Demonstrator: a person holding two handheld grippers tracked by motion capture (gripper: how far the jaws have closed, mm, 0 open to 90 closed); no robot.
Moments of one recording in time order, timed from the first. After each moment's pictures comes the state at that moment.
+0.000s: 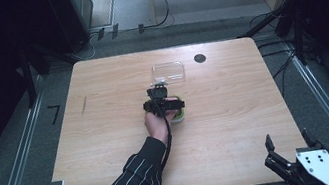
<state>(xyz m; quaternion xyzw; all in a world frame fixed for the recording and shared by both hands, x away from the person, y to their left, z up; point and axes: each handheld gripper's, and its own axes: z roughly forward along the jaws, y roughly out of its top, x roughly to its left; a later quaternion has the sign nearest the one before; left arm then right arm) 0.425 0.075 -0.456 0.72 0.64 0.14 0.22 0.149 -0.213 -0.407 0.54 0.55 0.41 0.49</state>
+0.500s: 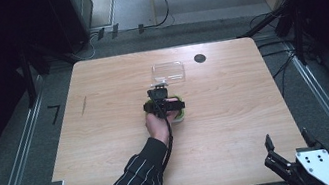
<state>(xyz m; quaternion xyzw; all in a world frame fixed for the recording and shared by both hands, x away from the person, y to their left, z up) 0.422 0.073 -0.457 0.72 0.64 0.15 0.22 0.150 -0.213 -0.407 0.54 0.55 0.41 0.49</state>
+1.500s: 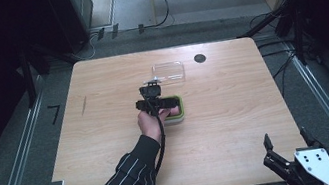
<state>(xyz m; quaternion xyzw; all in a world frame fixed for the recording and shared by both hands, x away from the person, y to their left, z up) 0.417 0.095 -0.430 0.72 0.64 0.14 0.24 0.152 -0.211 -0.407 0.54 0.56 0.41 0.48</state>
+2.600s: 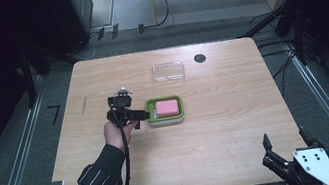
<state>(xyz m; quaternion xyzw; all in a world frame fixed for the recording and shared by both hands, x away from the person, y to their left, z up) 0.386 0.189 -0.417 0.75 0.62 0.11 0.20 0.153 -0.209 -0.406 0.54 0.56 0.41 0.48</state>
